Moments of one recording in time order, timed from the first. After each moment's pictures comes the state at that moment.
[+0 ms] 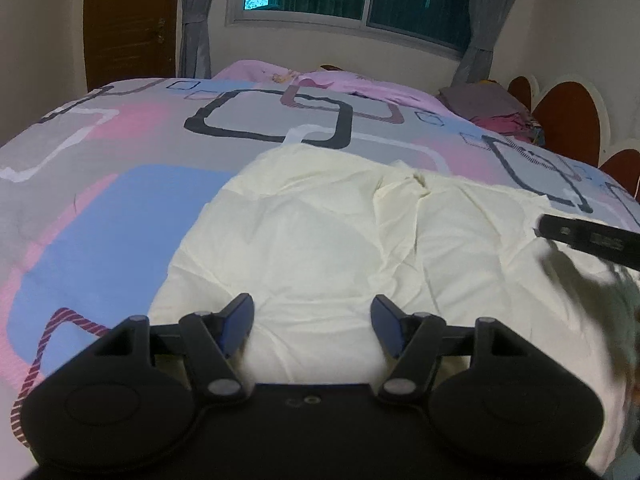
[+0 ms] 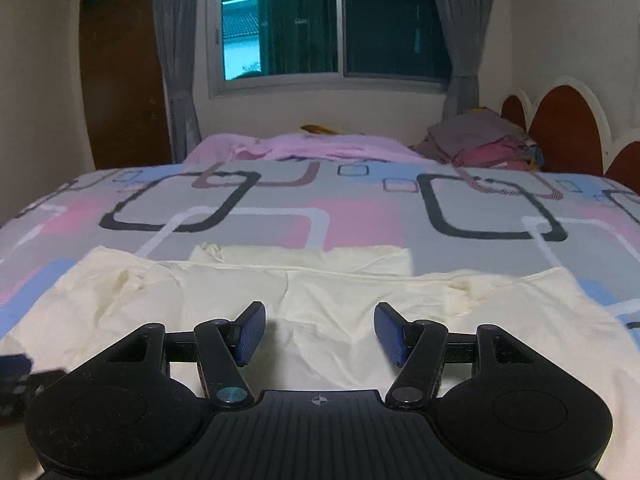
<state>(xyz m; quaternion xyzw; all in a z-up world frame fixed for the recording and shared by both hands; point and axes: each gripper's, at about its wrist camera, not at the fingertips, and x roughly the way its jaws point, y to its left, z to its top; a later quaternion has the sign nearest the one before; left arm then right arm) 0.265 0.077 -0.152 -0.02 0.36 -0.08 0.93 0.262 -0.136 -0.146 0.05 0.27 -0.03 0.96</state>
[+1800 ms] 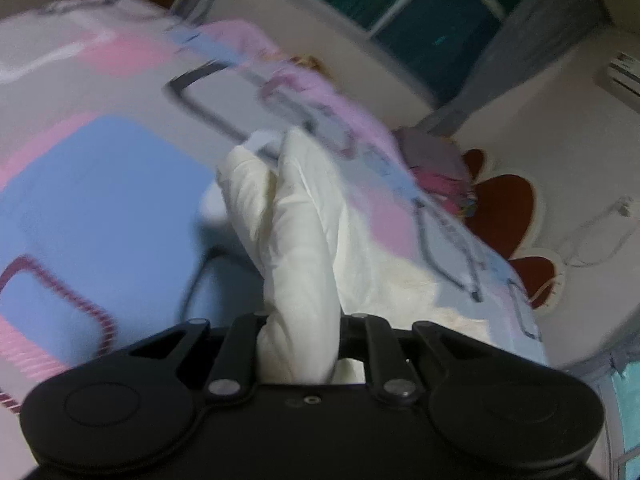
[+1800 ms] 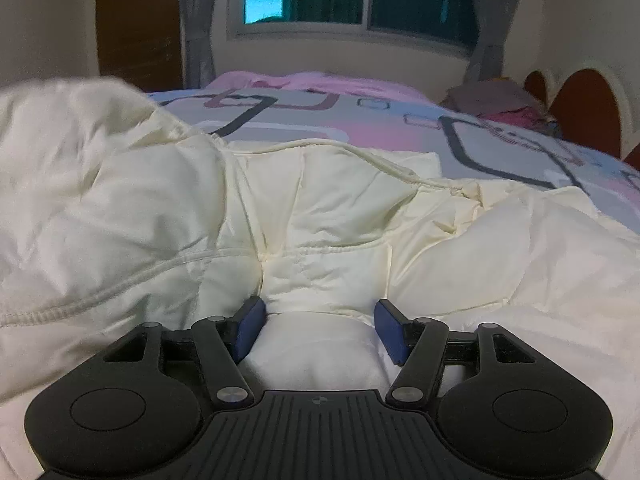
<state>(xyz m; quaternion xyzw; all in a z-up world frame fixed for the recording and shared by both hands) 0.268 0.116 -0.084 -0.25 0.38 -0.17 0.87 0.252 -0.138 -0.197 0.02 0.34 0.01 0.94</state>
